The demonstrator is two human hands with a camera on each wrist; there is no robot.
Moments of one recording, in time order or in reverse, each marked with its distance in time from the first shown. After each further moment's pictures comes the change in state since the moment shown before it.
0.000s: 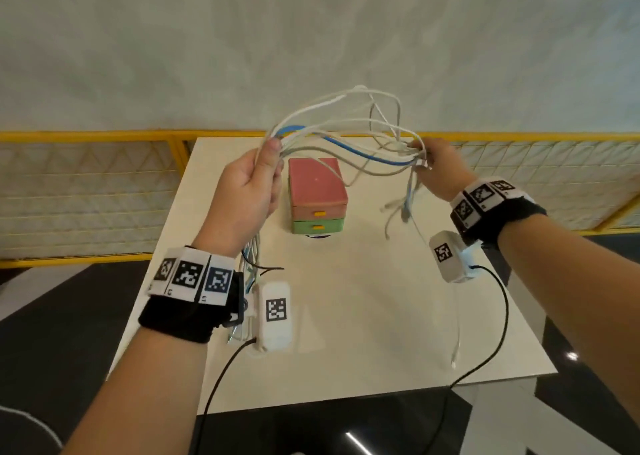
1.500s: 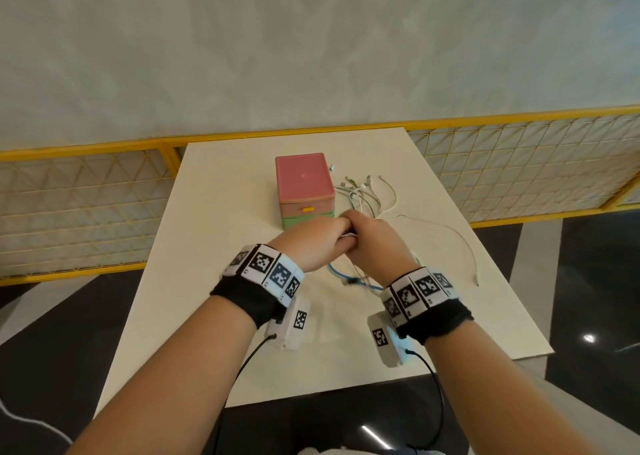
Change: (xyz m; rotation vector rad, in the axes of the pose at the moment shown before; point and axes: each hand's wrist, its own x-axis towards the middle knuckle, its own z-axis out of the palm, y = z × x) left_hand -0.009 -0.063 0.086 1.021 -0.768 0.080; right_hand -0.120 -0.039 0.078 -0.041 -0.125 -0.154
